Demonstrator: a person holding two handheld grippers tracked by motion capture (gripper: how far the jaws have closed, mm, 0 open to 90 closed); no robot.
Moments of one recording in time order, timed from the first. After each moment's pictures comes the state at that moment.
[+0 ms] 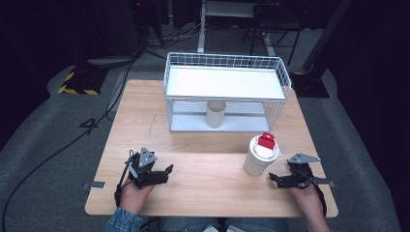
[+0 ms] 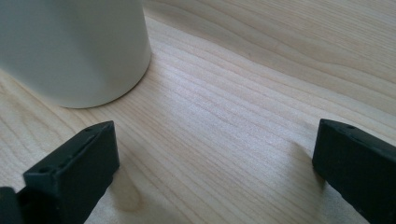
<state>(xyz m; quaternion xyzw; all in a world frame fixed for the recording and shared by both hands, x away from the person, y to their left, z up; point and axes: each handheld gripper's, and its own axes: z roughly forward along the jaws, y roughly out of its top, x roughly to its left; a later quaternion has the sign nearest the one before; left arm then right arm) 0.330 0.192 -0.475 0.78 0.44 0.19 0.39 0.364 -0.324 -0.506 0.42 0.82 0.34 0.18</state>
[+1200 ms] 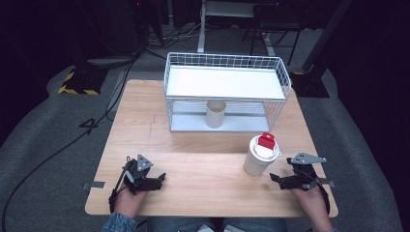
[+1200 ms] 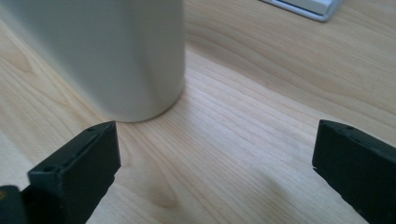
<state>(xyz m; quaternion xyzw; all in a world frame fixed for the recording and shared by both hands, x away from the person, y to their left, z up) 0.327 0.208 -0.504 0.81 0.46 0.19 0.32 0.353 -0.321 -0.485 0.39 0.82 0.38 0.17</state>
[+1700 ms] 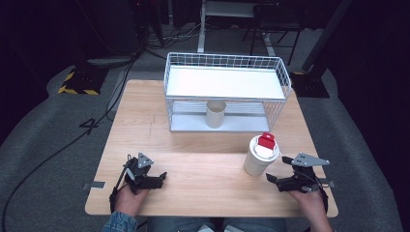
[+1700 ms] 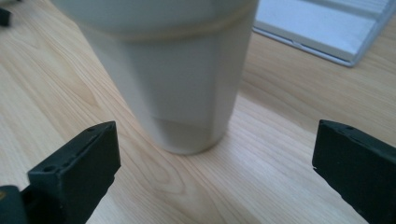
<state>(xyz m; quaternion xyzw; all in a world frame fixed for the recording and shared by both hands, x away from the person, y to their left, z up) 0.333 0.206 -0.505 0.80 0.47 0.17 0.33 0.340 -0.307 -0.465 0.36 0.80 0.44 0.16</state>
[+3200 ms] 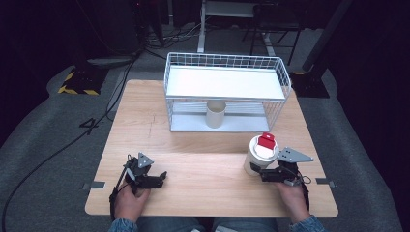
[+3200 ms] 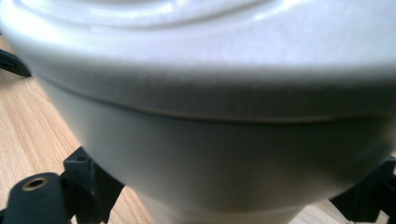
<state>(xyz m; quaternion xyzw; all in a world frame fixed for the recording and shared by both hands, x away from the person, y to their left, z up) 0.333 0.205 -0.505 0.80 0.48 0.17 0.33 0.362 -0.266 -0.475 0.32 0.78 0.51 0.19</state>
